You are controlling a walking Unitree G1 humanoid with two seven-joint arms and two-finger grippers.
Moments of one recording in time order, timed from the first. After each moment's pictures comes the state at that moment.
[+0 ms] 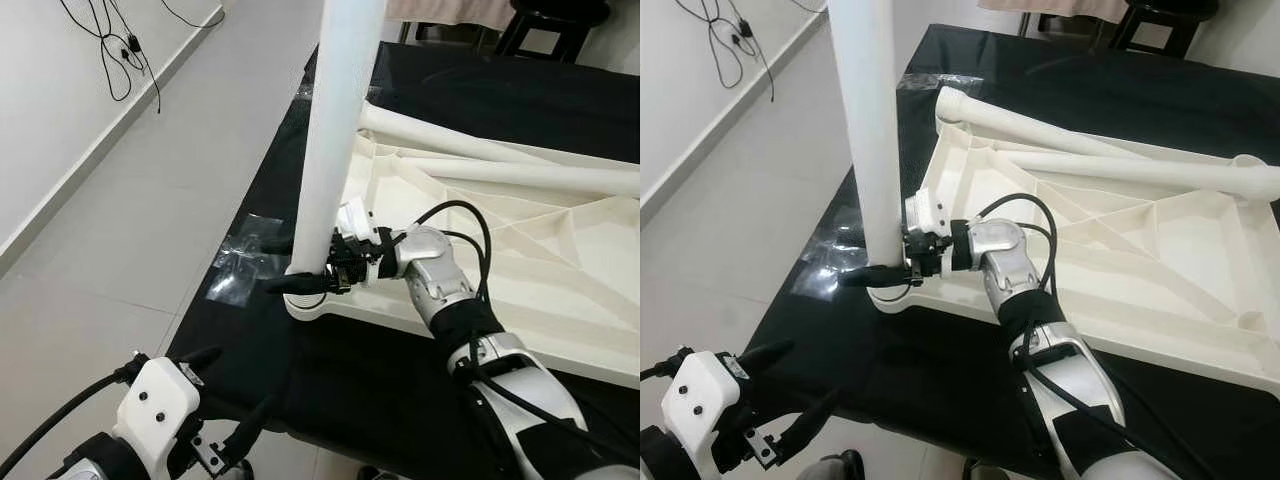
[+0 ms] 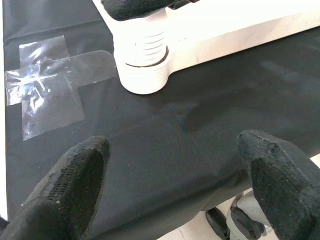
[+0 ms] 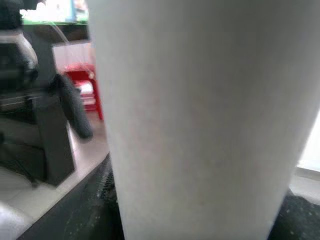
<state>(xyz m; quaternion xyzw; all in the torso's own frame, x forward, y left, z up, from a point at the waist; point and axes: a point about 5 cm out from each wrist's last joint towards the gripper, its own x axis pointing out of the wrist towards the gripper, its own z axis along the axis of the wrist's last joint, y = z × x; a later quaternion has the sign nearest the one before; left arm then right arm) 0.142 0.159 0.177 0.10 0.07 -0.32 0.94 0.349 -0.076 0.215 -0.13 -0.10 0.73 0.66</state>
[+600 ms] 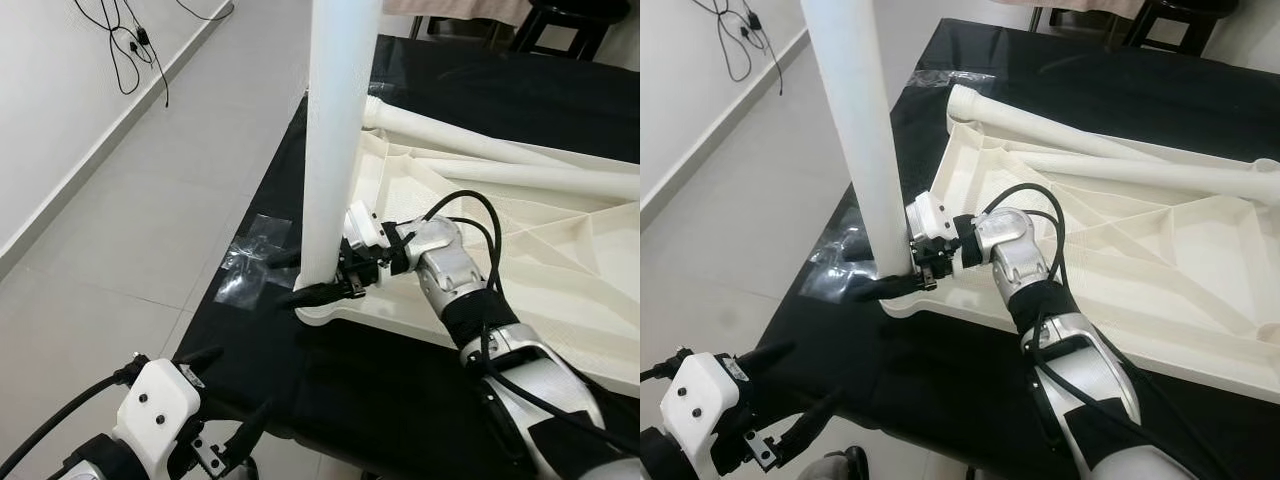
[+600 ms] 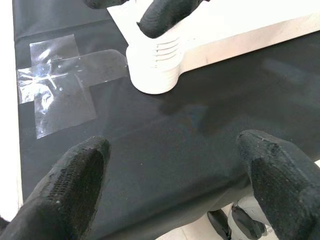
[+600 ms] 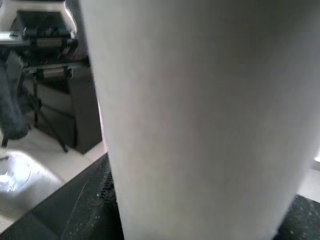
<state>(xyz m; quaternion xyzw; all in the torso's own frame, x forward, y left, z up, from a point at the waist) 0.139 0.157 0.179 0.10 0.07 -0.32 0.94 0.344 -0.081 0.222 -0.21 -0.06 0.77 0.60</state>
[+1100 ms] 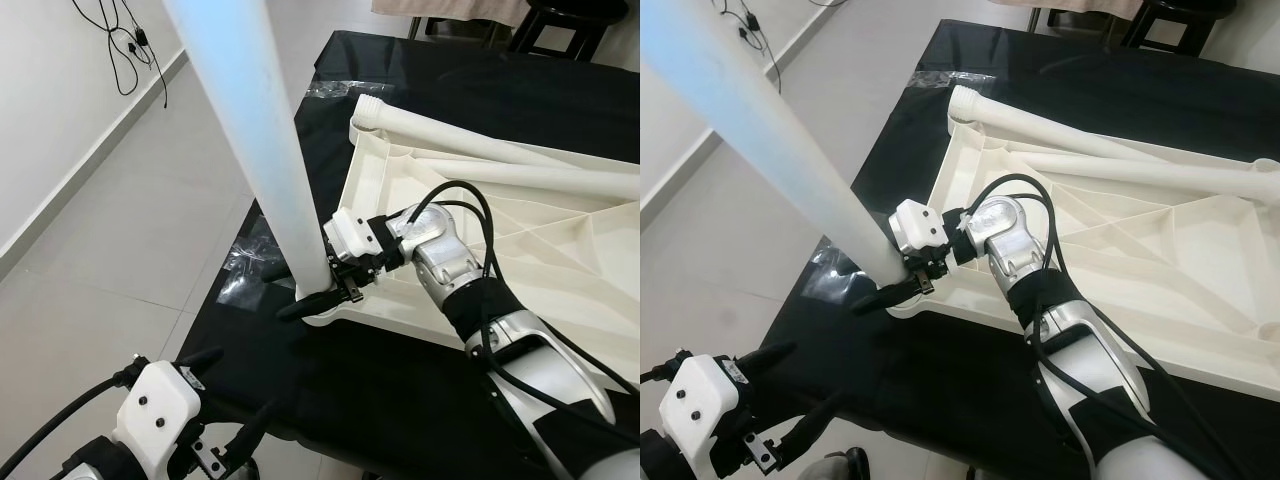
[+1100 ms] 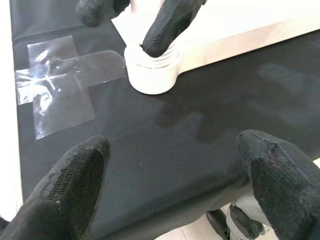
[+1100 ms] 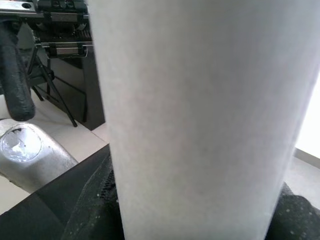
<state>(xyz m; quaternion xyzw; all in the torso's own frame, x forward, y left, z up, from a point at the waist) 0.138 0.157 0.180 0.10 0.07 -0.32 0.94 0.343 -0.066 0.227 -0.25 -0.05 0.79 0.56</state>
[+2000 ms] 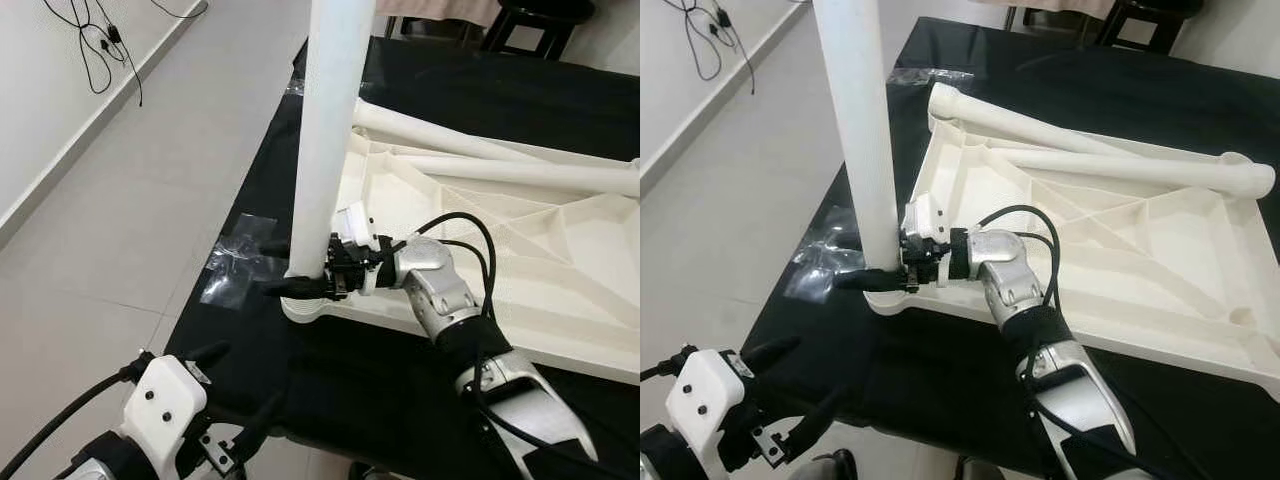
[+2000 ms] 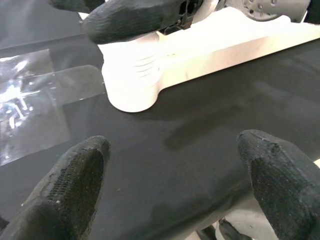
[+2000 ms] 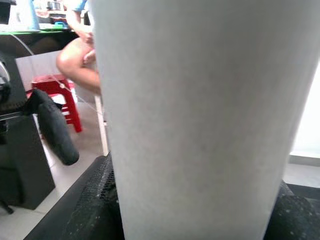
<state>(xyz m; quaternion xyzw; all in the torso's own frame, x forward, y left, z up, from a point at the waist) 0.141 0.150 0.181 0.09 0.06 -0.33 0.94 0.335 -0.064 0.199 -0.09 -0.10 0.69 0.71</state>
